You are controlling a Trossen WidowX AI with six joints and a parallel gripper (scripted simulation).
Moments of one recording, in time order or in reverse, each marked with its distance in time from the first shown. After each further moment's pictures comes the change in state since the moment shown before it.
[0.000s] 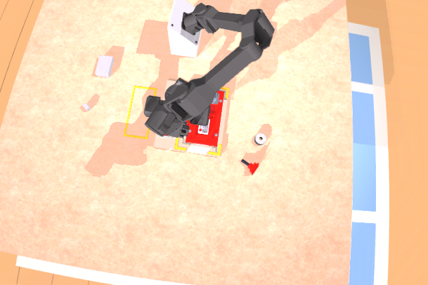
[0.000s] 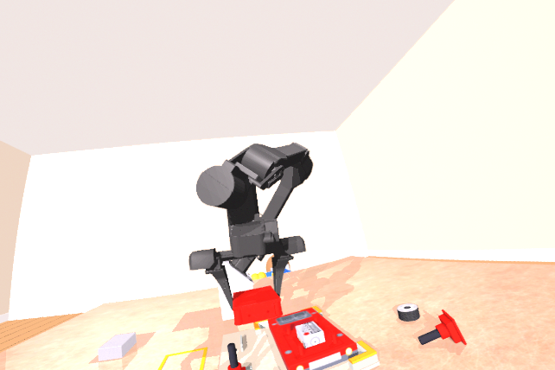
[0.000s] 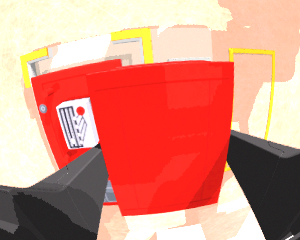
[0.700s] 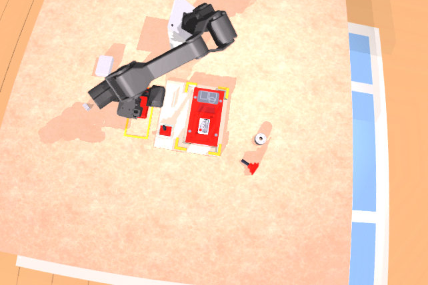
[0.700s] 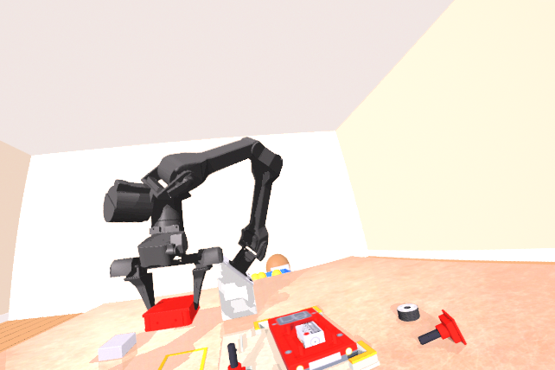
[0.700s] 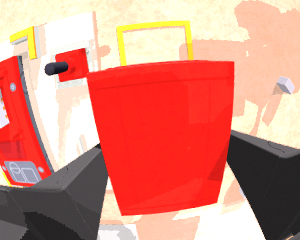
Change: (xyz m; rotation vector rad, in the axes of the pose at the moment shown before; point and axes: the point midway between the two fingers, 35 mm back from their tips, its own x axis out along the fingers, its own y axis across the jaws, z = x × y) arm -0.002 -0.139 -0.033 -0.009 -0.004 0.005
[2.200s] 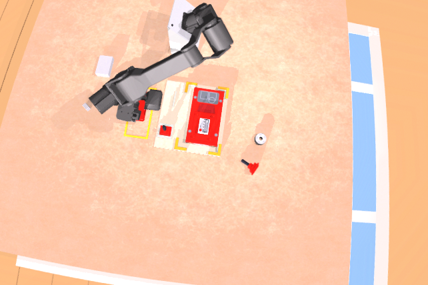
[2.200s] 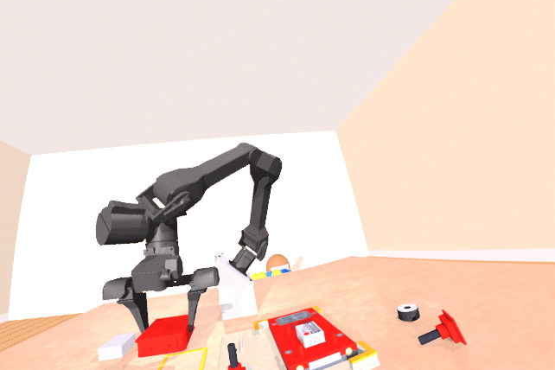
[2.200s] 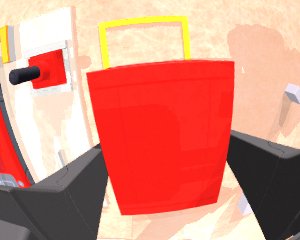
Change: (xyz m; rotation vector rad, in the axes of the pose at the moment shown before) arm 0.035 -0.013 0.001 -0.020 -0.002 -0.013
